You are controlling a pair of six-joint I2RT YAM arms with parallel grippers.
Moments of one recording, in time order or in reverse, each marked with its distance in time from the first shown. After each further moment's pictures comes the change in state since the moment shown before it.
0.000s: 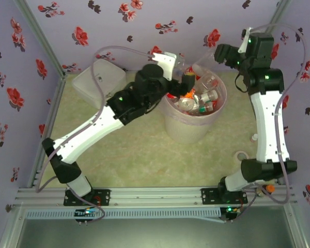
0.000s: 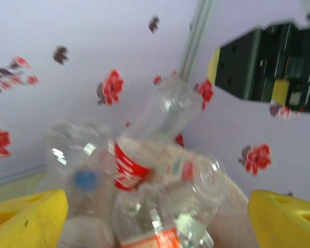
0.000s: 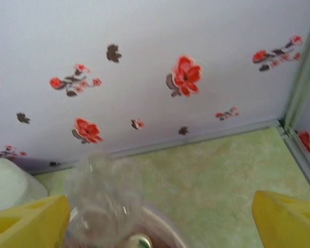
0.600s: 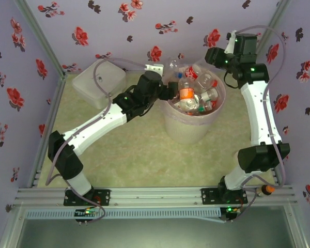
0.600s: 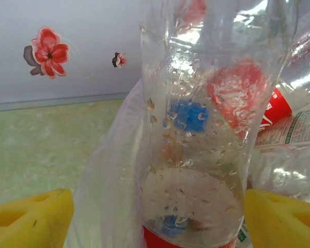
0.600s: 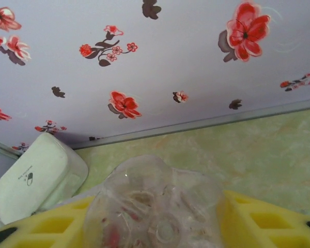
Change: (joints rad) left arm 0.143 0.012 -0.292 0.039 0.007 -0.162; right arm 0.023 0.095 -0.084 0.090 -0.181 0.072
